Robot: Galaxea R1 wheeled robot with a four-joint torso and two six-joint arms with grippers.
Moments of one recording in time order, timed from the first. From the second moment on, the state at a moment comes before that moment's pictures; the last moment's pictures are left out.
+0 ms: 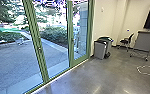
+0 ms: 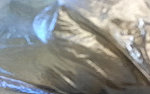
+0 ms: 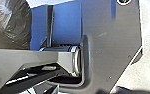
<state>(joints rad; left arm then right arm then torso) 1.47 2.99 -2.68 -0.22 0.08 0.24 -1.53 3.04 -2.70 0.07 -0.09 0.00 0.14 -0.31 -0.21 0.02</state>
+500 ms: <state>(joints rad) 1.47 2.99 -2.68 -0.22 0.08 0.24 -1.53 3.04 -2.70 0.07 -0.08 0.00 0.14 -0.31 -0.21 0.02</state>
